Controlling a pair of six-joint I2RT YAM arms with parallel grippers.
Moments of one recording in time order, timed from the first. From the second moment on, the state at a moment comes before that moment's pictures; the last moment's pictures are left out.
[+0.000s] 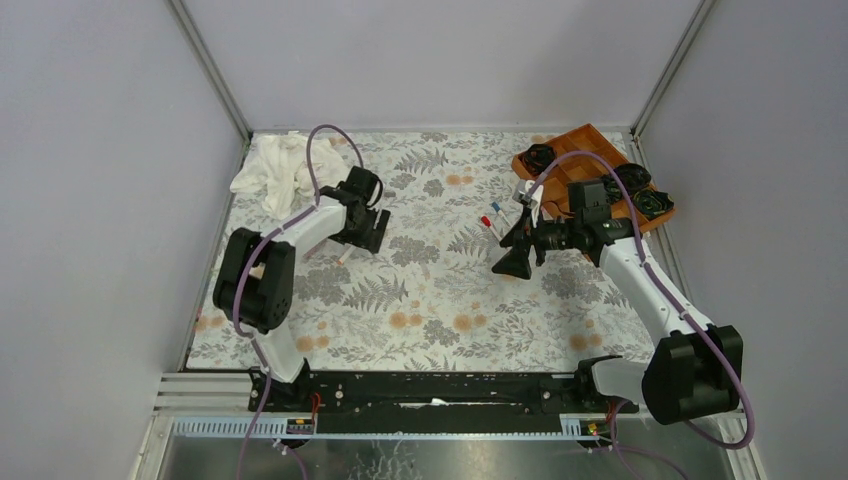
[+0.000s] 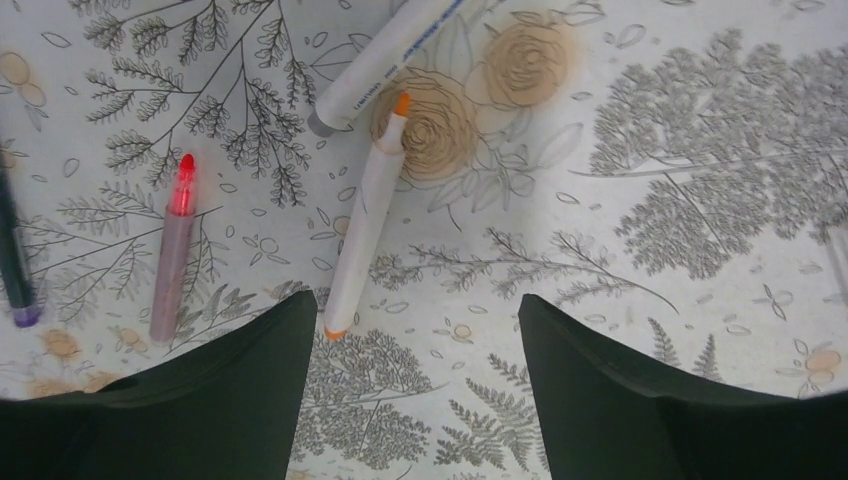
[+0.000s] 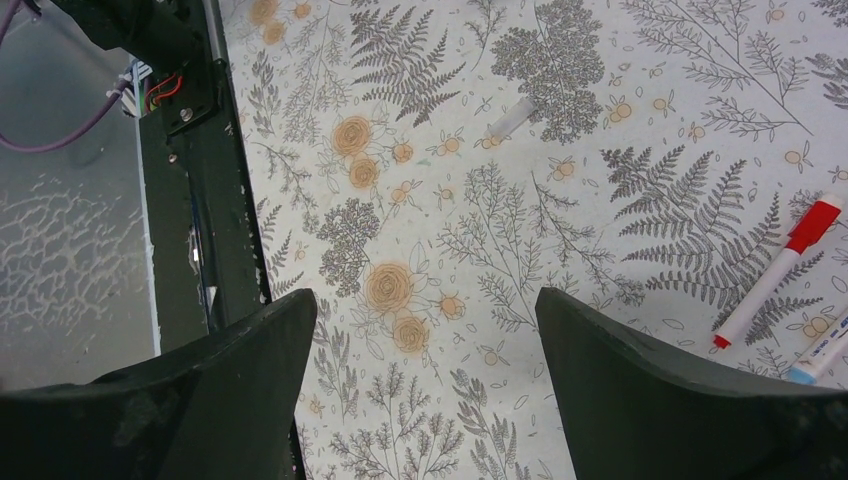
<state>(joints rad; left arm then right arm) -0.36 1.73 1.19 -0.63 -0.12 -0.06 0.18 1.24 0.93 -0.57 -1.03 -0.47</state>
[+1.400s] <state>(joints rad) -0.29 1.92 1.27 -0.66 -0.05 0.02 0.16 1.24 0.93 -0.60 -1.10 -0.49</state>
